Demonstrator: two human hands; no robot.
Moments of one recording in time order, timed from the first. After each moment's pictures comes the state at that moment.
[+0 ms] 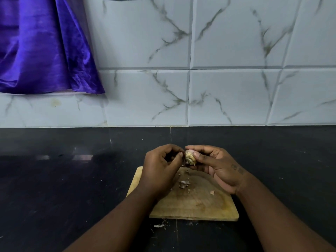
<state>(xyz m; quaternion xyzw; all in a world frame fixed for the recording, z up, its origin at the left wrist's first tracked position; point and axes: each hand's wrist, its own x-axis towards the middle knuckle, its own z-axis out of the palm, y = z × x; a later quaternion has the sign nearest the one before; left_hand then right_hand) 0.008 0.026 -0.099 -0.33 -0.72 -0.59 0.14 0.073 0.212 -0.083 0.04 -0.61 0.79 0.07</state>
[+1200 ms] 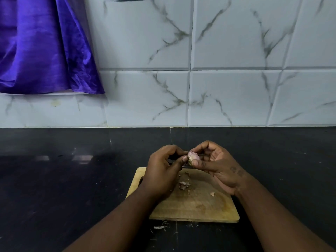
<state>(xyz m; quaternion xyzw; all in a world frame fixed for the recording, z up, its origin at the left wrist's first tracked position) 0.006 0.029 -0.101 -0.37 -0.72 -0.57 0.12 0.073 0.214 -0.083 0.06 -0.64 0.76 0.11</state>
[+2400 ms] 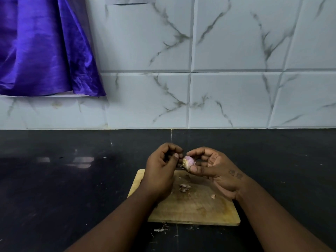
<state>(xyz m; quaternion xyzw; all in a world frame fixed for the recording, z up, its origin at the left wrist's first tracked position) -0.001 0.030 -0.106 -0.29 -0.67 -0.68 0.05 0.073 0.215 -0.087 0.05 -0.68 0.72 0.09</state>
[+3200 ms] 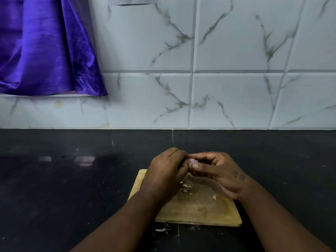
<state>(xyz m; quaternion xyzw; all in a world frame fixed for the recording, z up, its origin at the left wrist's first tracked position) 0.012 0.025 -0.093 -0.43 -0.78 -0.33 0.31 0.079 0.211 -0.081 0.04 -0.67 0.73 0.07</state>
